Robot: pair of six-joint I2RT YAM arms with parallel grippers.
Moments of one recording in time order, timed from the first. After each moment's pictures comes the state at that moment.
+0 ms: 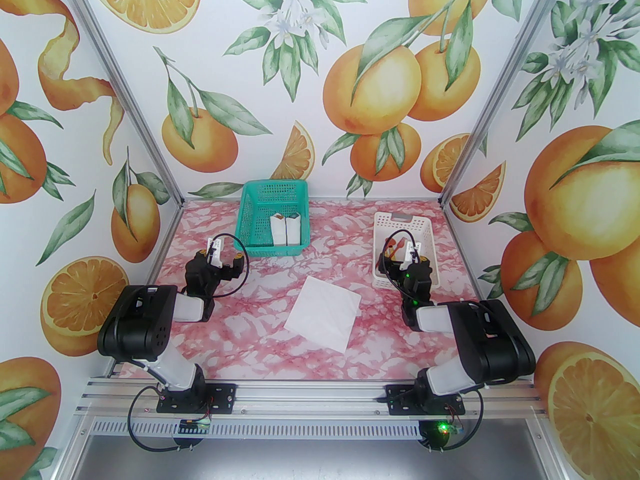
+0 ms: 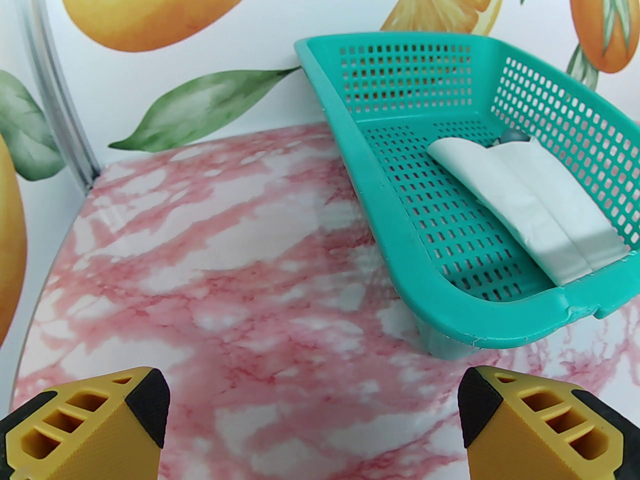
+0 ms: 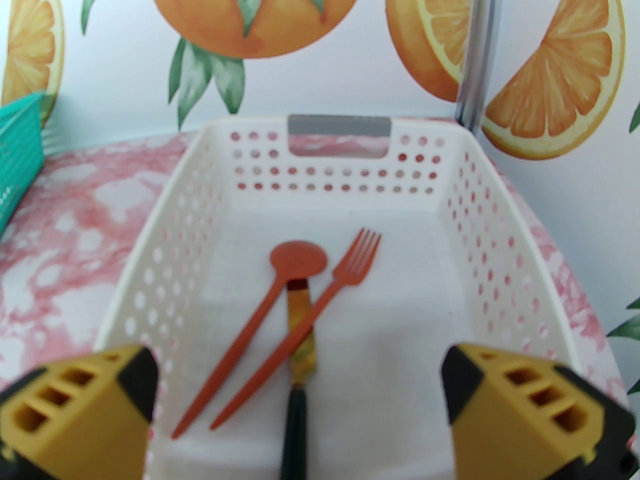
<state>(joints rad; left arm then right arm) 0.00 1.66 0.41 0.96 0.08 0.12 0.09 1.54 0.36 0.94 0.18 0.06</state>
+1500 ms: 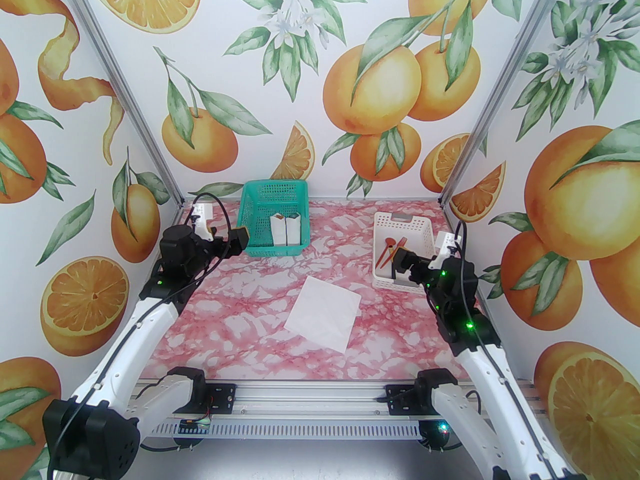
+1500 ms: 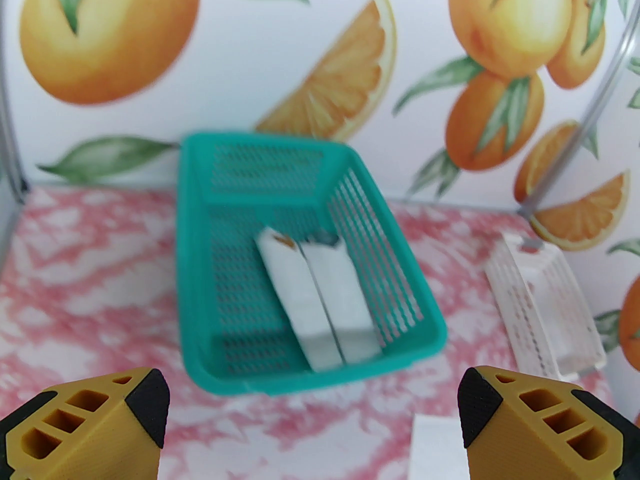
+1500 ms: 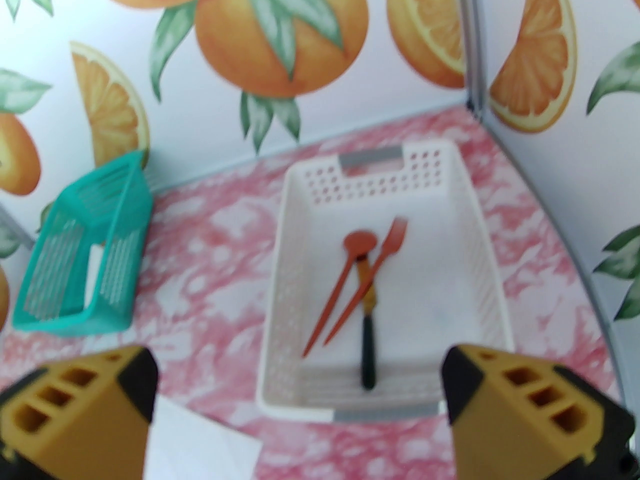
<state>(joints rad) -0.12 1.07 0.88 -0.20 0.26 -0.26 0.09 0.73 0.72 -0.39 0.01 0.37</state>
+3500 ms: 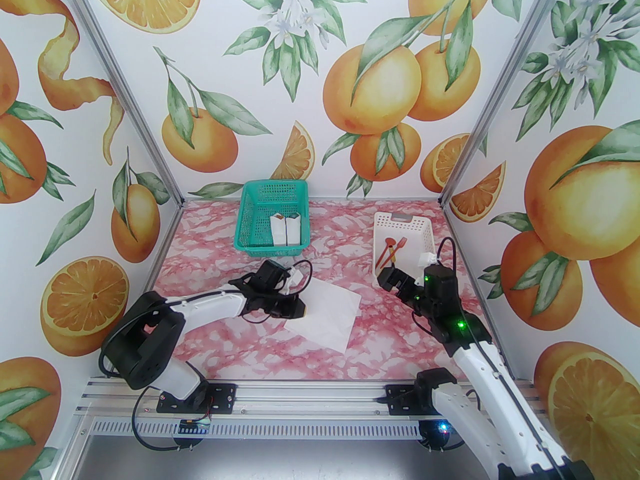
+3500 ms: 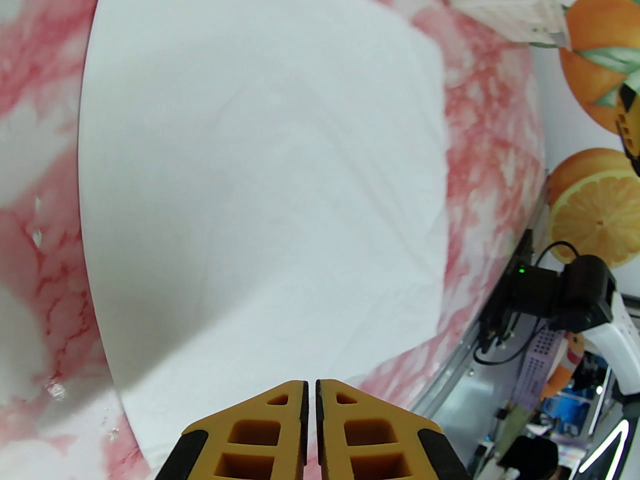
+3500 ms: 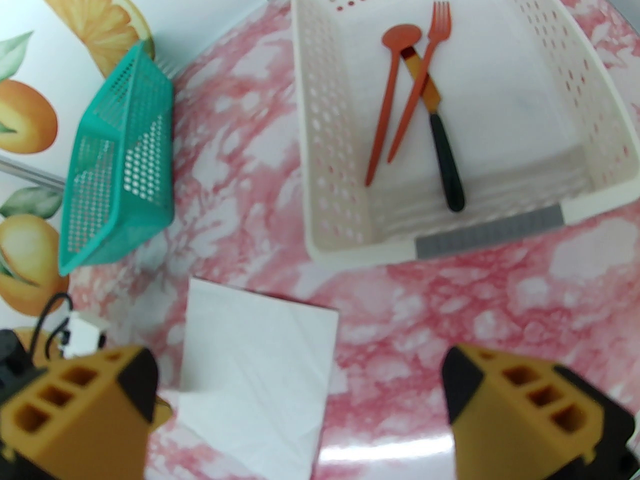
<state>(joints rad) -0.66 1.58 0.74 -0.20 0.54 -0.56 0.16 0.75 0.61 -0.51 -0.14 0.69</state>
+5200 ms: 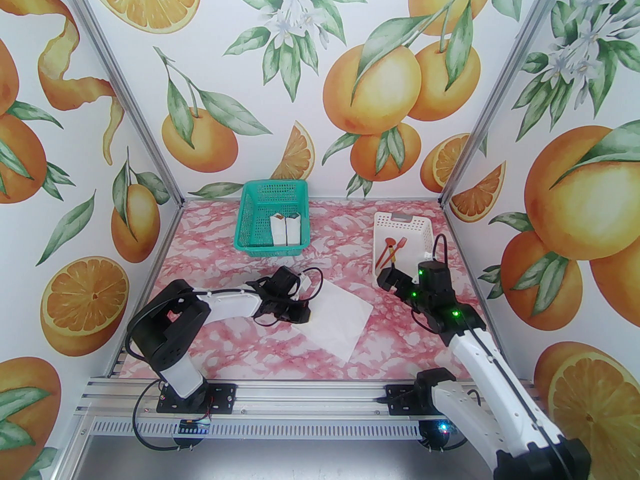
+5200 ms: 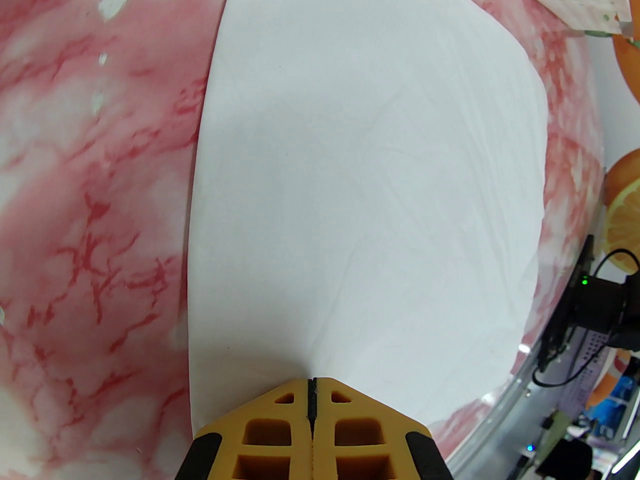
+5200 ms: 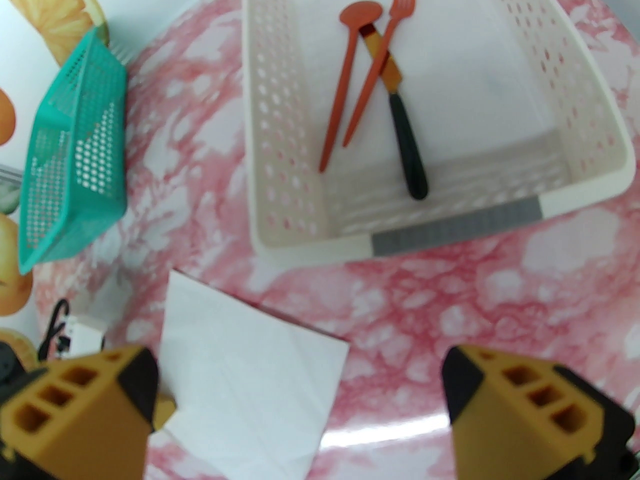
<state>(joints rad) -0.74 1.72 0.82 -0.19 0.40 -0.49 0.16 0.87 0.69 -0.58 -0.06 0.63</state>
